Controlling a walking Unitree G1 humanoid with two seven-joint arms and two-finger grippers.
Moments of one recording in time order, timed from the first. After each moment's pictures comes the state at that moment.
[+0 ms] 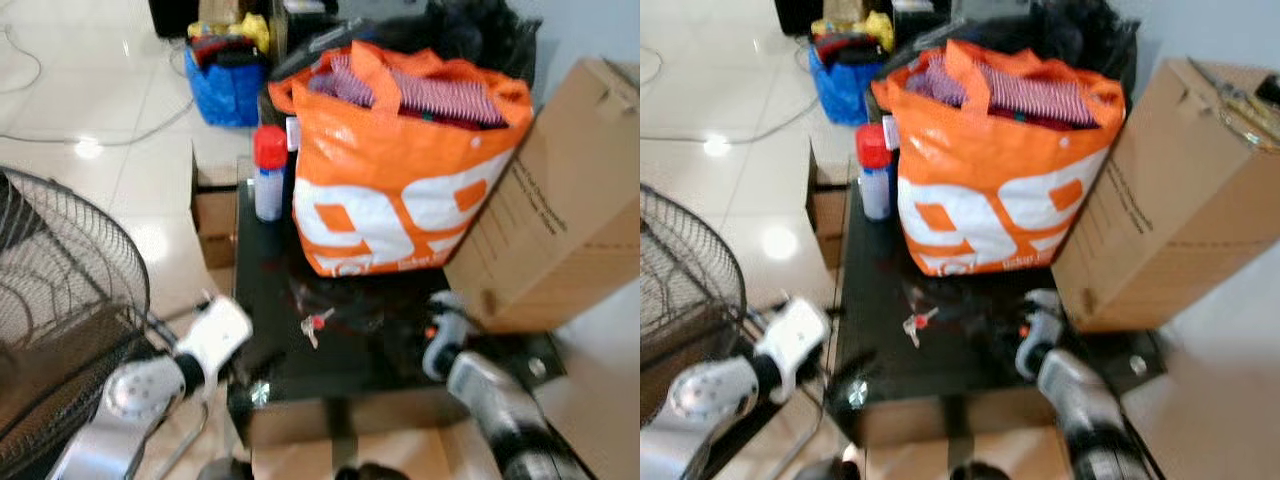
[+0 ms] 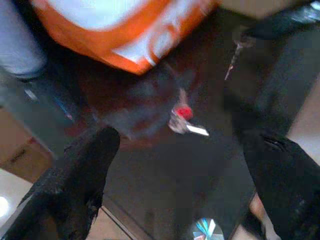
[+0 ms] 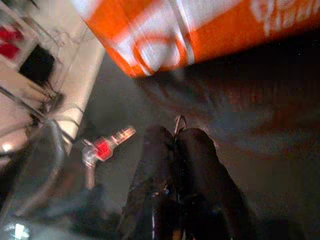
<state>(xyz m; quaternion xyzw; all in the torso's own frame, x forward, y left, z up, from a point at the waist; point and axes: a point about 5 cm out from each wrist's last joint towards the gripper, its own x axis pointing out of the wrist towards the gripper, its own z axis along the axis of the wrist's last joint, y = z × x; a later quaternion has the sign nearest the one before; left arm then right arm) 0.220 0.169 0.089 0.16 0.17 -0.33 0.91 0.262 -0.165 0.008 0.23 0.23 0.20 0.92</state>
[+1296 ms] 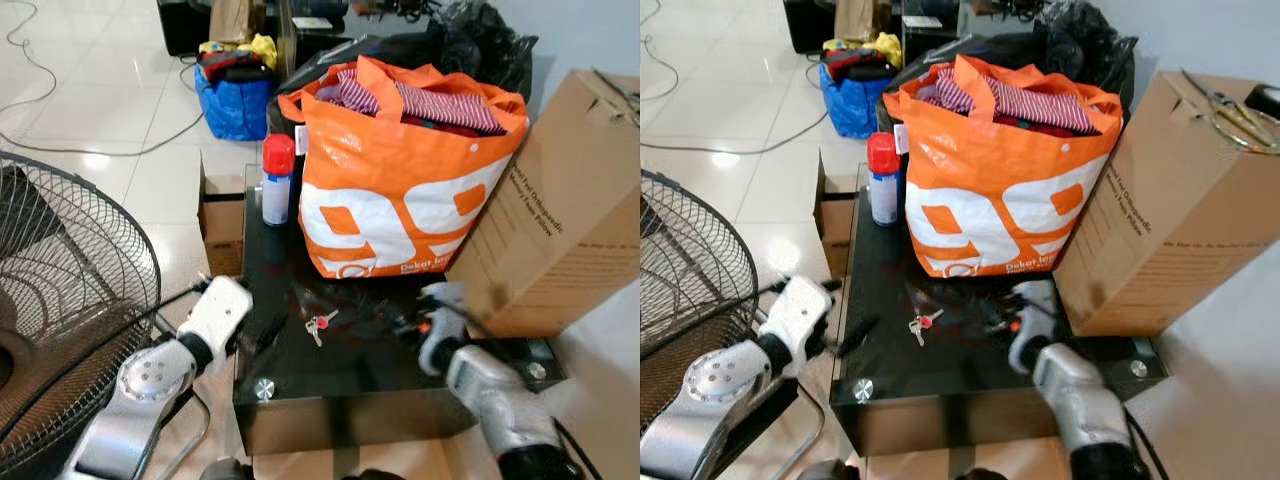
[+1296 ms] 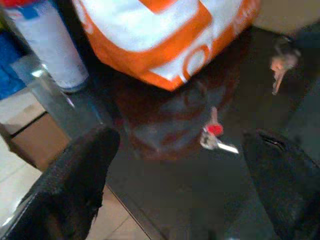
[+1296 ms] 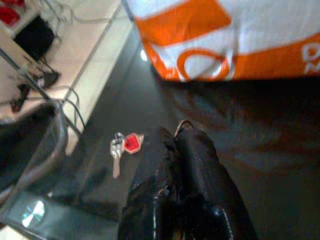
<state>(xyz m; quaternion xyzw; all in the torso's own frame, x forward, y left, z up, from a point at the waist) 0.234 0.165 0.086 0.19 0.16 -0.31 0.92 0.266 -0.140 0.028 0.13 0.26 0.23 0.93</state>
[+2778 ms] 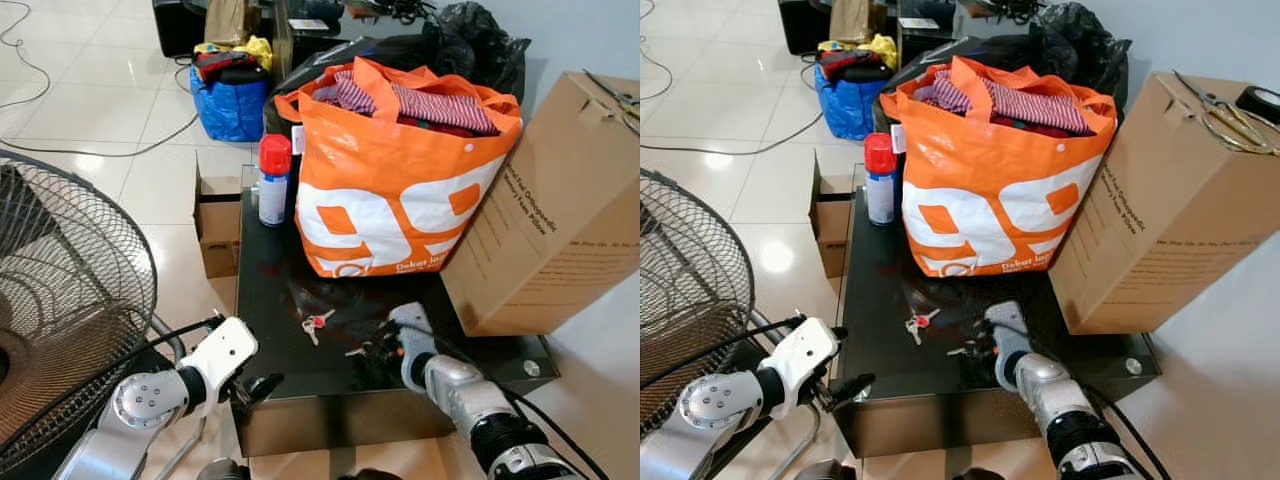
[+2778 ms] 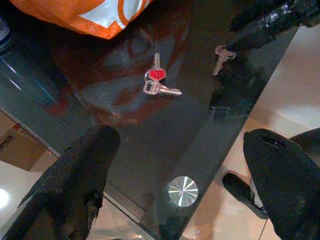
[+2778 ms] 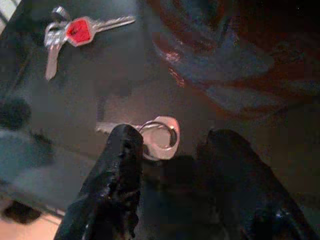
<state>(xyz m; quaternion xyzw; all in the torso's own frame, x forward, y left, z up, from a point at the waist) 0.208 0.169 0.068 0.20 0.24 -0.37 0.87 0.264 -0.129 -0.022 -0.02 0.37 0.24 0.90</state>
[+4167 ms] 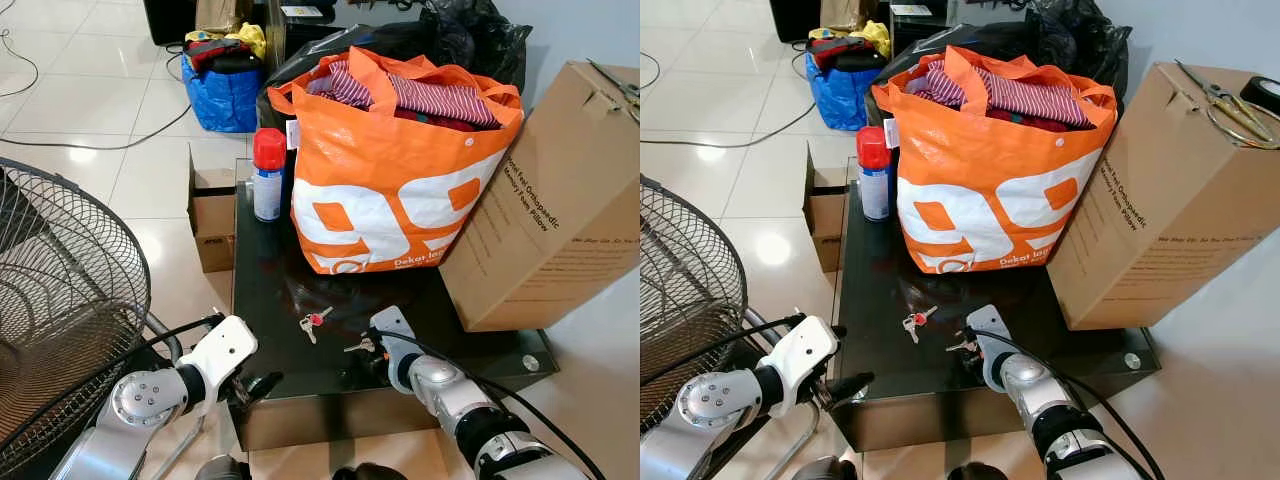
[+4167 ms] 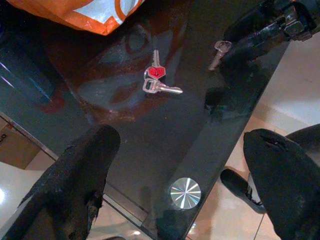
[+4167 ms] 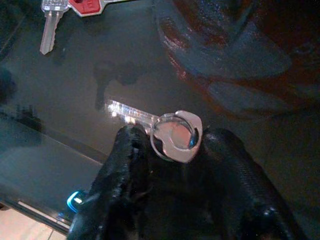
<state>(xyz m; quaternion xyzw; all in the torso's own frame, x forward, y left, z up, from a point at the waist) 0.209 0.169 0.071 0.21 0.24 -0.37 0.87 0.265 -0.115 -0.028 -0.08 0.36 0.25 0.90</state>
